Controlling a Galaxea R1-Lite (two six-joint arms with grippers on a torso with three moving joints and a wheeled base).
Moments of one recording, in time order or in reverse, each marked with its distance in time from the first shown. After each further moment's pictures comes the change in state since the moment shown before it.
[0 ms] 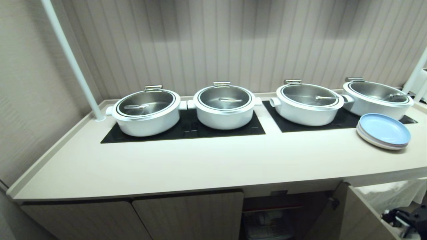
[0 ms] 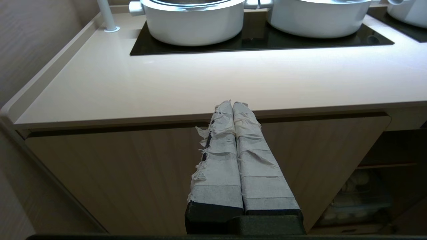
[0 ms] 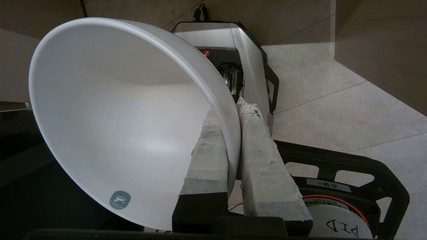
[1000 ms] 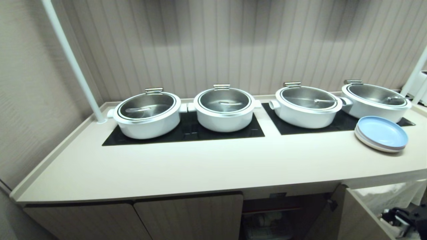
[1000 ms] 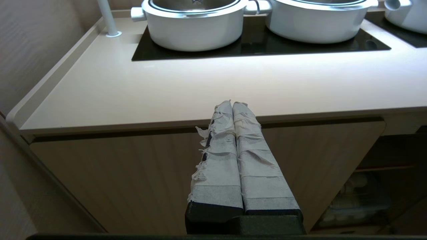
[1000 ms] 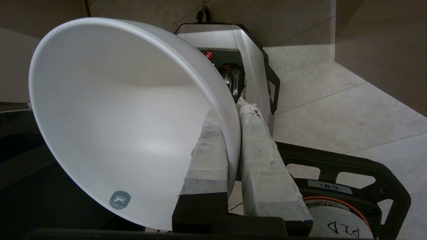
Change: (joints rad) left arm 0.000 0.000 0.000 0.000 0.000 0.001; right arm 0.000 0.001 -0.003 -0.005 0.002 0.000
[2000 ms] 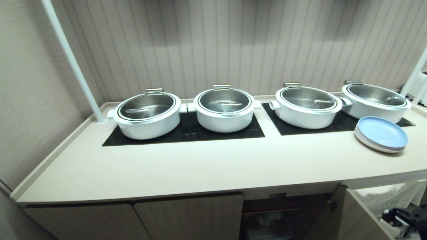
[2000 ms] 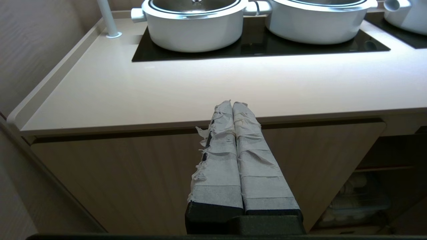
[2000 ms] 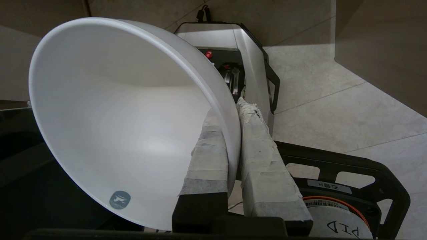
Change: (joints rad) left arm 0.000 0.000 0.000 0.000 0.000 -0.001; right arm 0.000 -0.002 0.001 0.002 0.002 -0.004
